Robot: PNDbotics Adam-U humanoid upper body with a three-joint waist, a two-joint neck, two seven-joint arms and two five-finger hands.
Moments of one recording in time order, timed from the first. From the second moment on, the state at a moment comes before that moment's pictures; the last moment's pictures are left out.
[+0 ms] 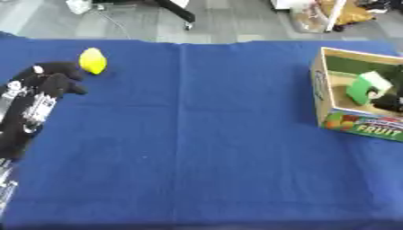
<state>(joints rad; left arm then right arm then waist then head) -0.18 0.42 -0.16 -1.99 0.09 0.06 -0.08 -0.51 -0.72 0.12 -1.00 0.53 0.27 -0.10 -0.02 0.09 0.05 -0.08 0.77</state>
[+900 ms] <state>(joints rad) -0.17 0.42 -0.15 -1.99 0.08 0.06 -0.08 -0.46 -0.77 0.08 -1.16 0.54 0.24 -0.06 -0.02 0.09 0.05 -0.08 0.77</state>
